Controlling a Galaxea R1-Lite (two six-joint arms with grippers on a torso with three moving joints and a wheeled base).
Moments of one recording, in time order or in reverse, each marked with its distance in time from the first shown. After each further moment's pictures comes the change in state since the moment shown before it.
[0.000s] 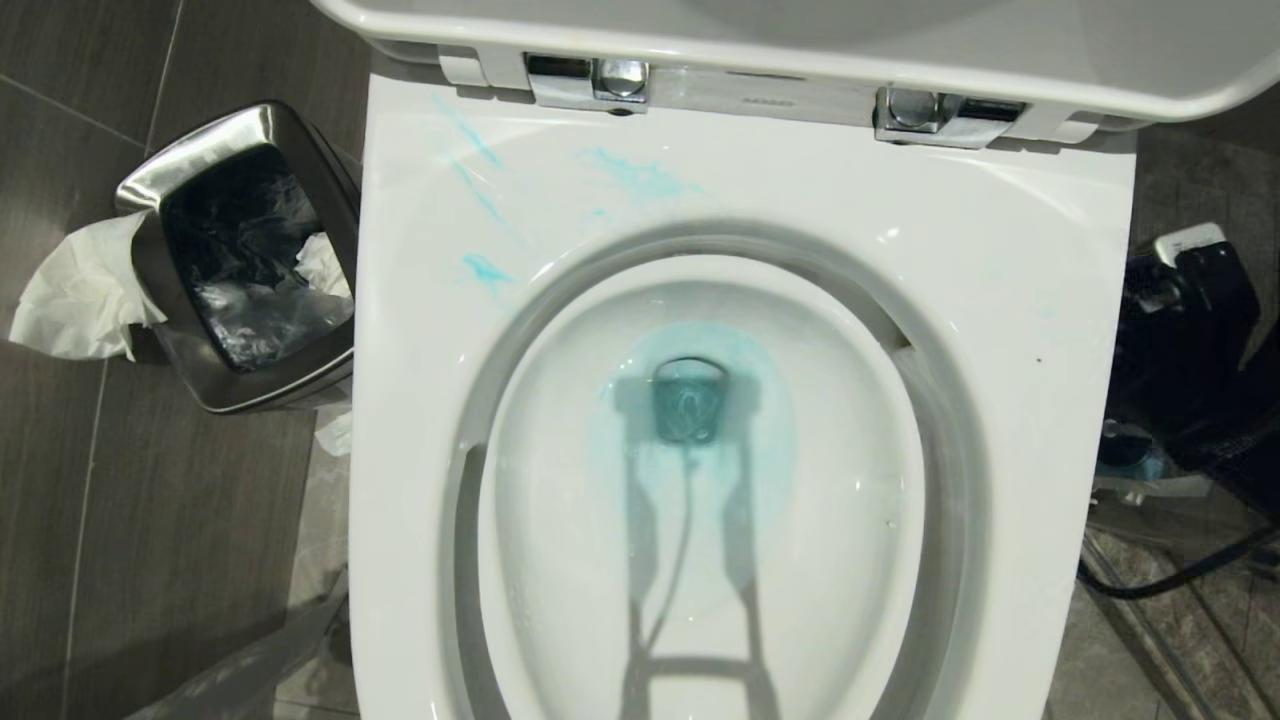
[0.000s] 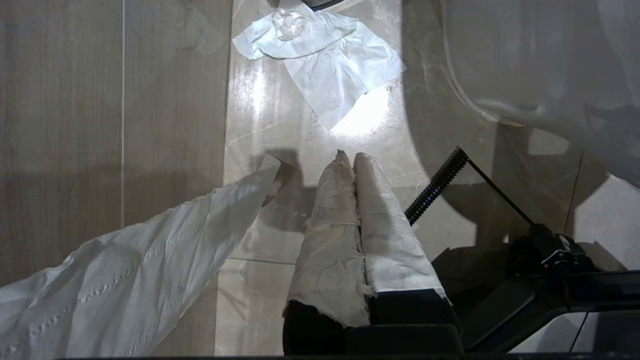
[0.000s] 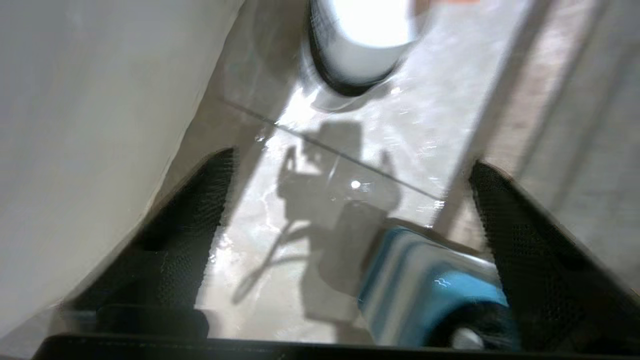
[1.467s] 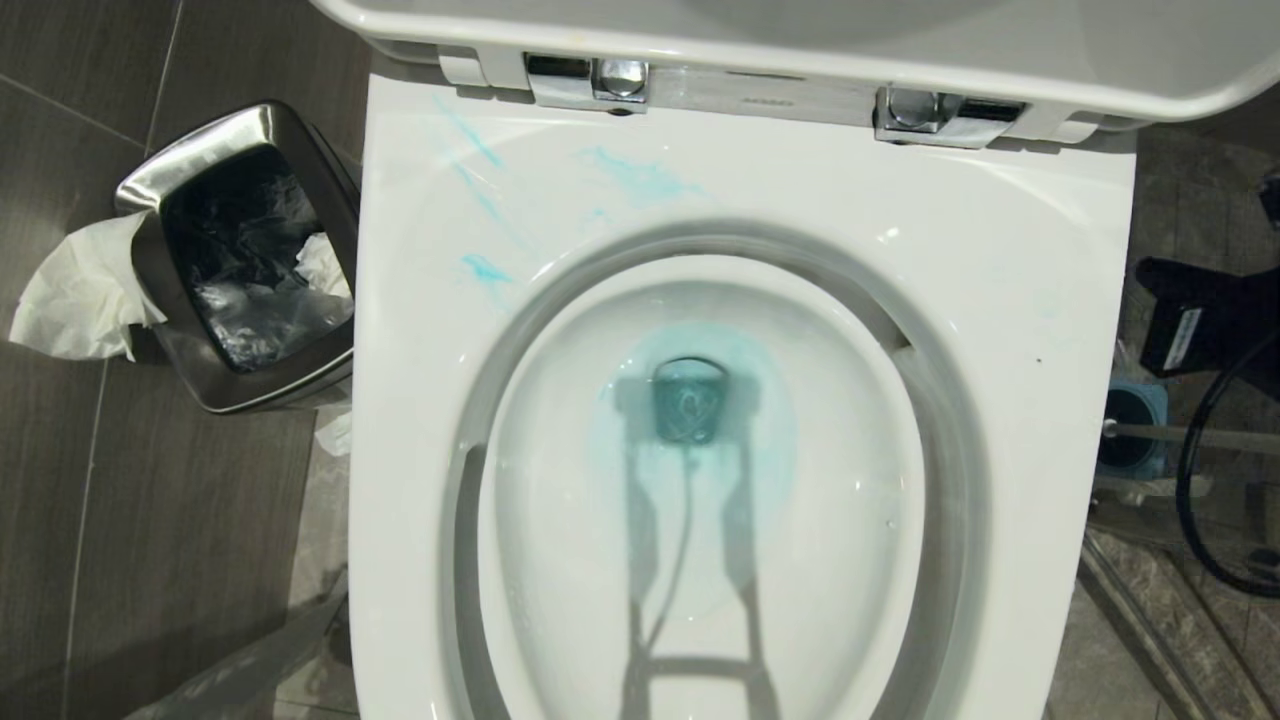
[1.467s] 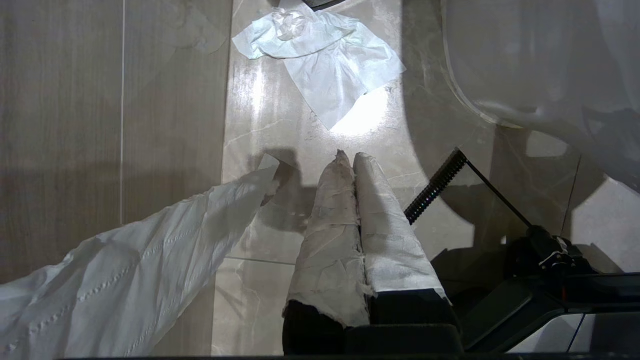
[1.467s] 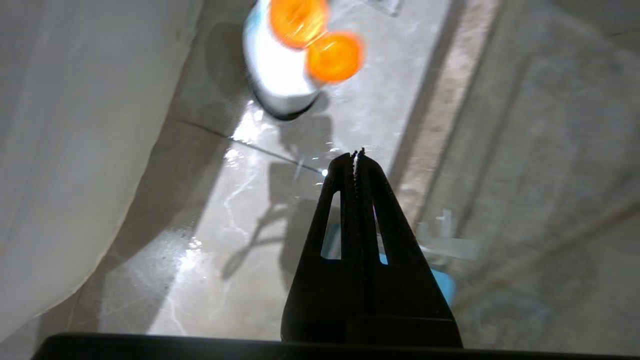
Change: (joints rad) left arm 0.000 0.000 0.000 -0.001 0.002 -0.010; right arm -0.007 -0.224 -0.115 0.324 -0.103 -0.001
